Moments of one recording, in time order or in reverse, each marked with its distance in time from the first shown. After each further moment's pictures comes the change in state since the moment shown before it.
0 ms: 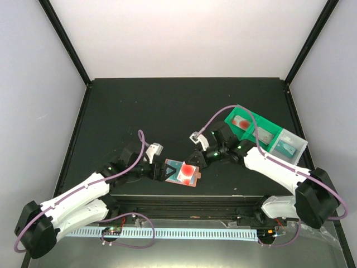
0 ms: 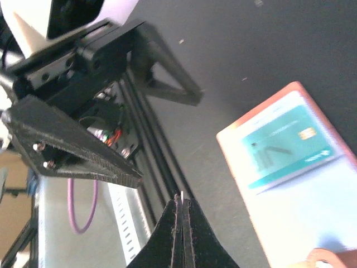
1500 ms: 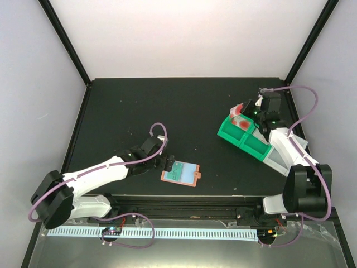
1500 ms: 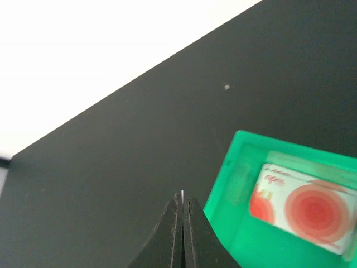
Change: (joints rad) left arm -0.108 0.329 0.219 -0.175 -0.606 0.041; right arm -0.656 0.101 0.173 0.208 0.554 0.296
